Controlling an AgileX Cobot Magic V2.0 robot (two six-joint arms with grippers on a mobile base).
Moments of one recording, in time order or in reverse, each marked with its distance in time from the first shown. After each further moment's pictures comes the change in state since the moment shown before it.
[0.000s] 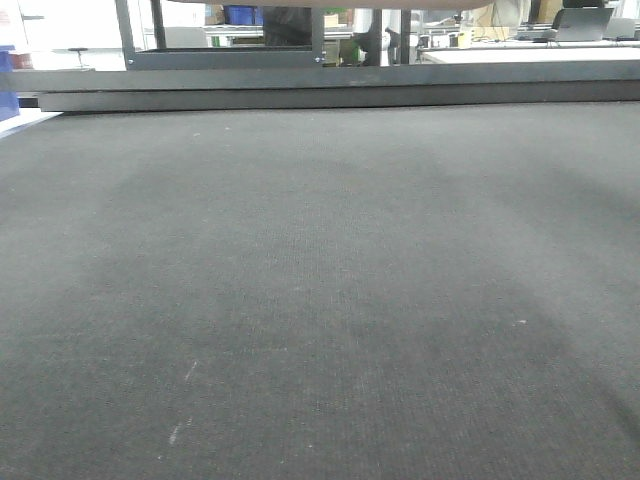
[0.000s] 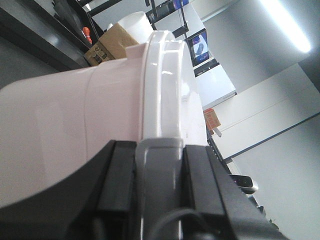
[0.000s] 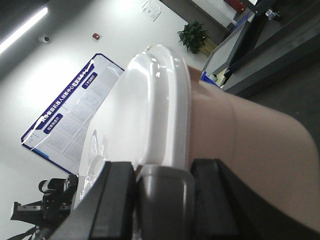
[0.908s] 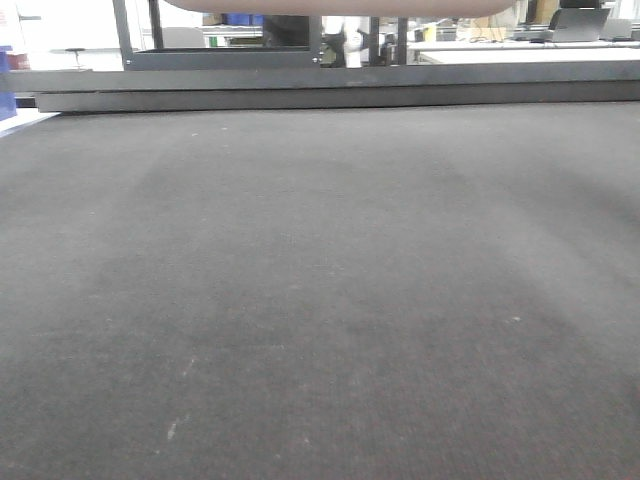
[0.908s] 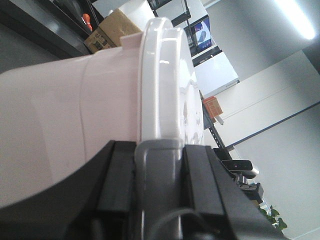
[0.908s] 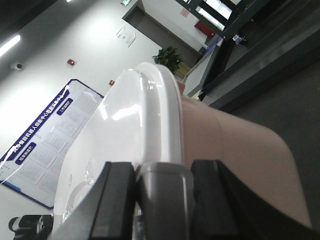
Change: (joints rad) left arm -0.015 0.000 0.000 0.031 0.006 -0.007; right arm 0.023 -0.003 0.000 0.008 -0.165 0.005
